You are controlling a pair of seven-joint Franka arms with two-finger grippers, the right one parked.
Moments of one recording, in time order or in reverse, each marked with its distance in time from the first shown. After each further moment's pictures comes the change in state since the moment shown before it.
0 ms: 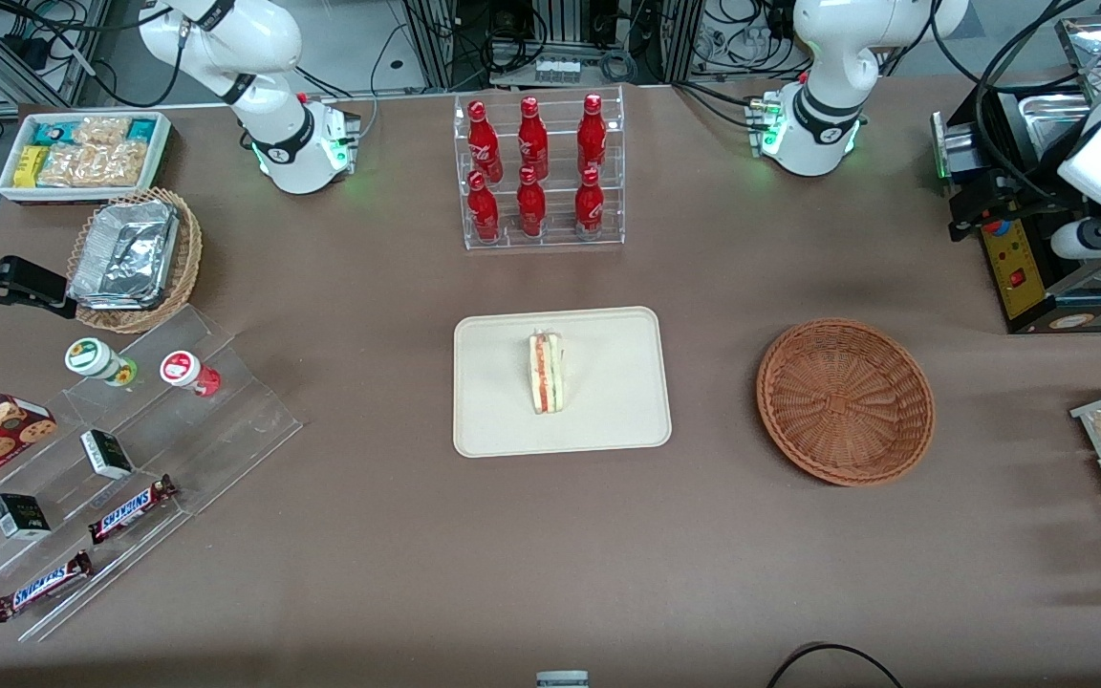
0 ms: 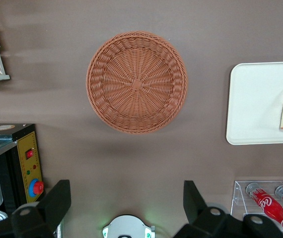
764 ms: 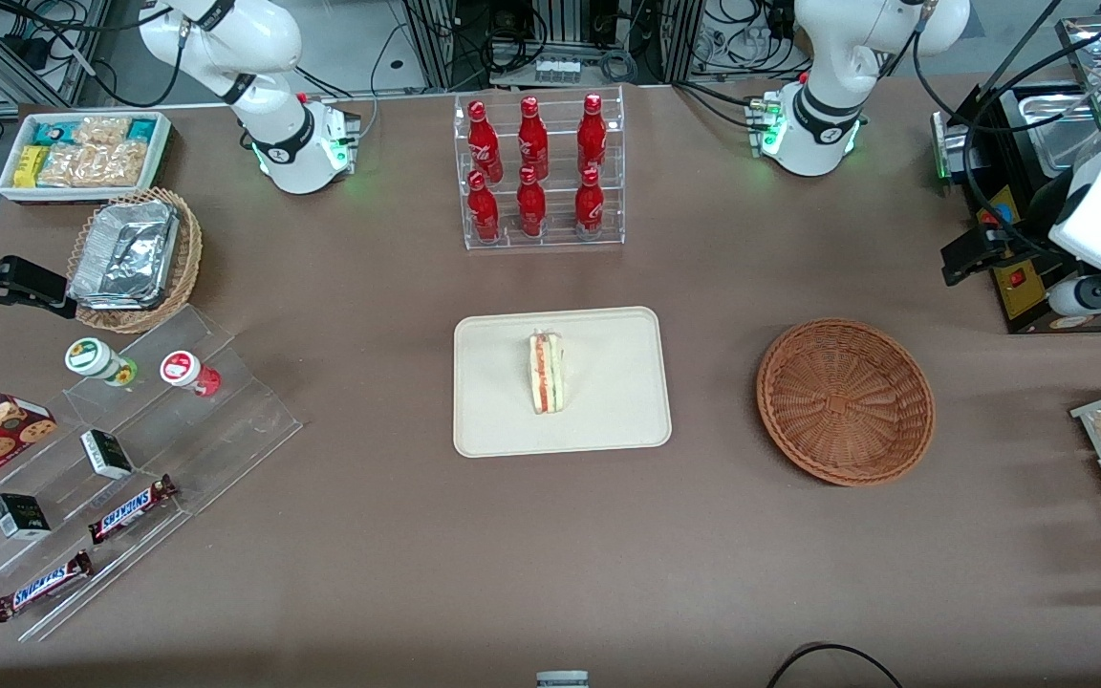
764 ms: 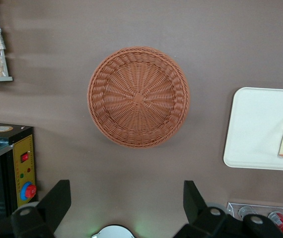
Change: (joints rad) arm -0.266 0.135 0.255 0.123 0.002 0.006 -0.097
